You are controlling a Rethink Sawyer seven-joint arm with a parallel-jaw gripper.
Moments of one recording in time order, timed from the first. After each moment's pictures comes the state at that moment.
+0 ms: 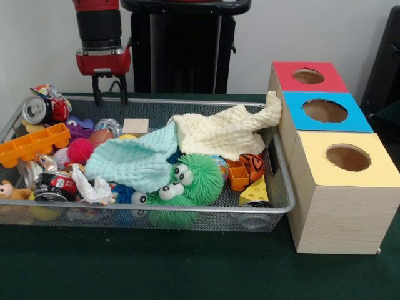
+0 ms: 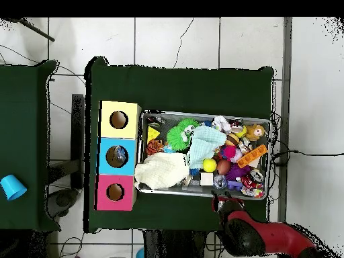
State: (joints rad) arm -1.04 -0.61 0.29 2.09 -0.85 -0.02 1.82
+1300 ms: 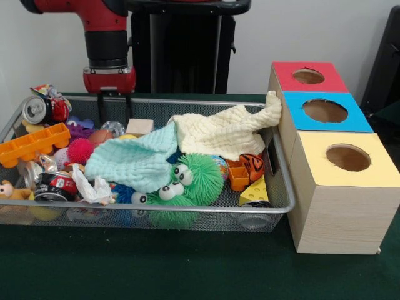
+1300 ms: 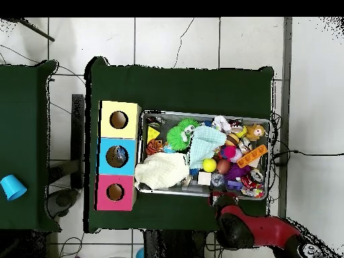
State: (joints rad) arm -0.90 -0.50 0.15 1.99 -0.84 -0.16 1.82
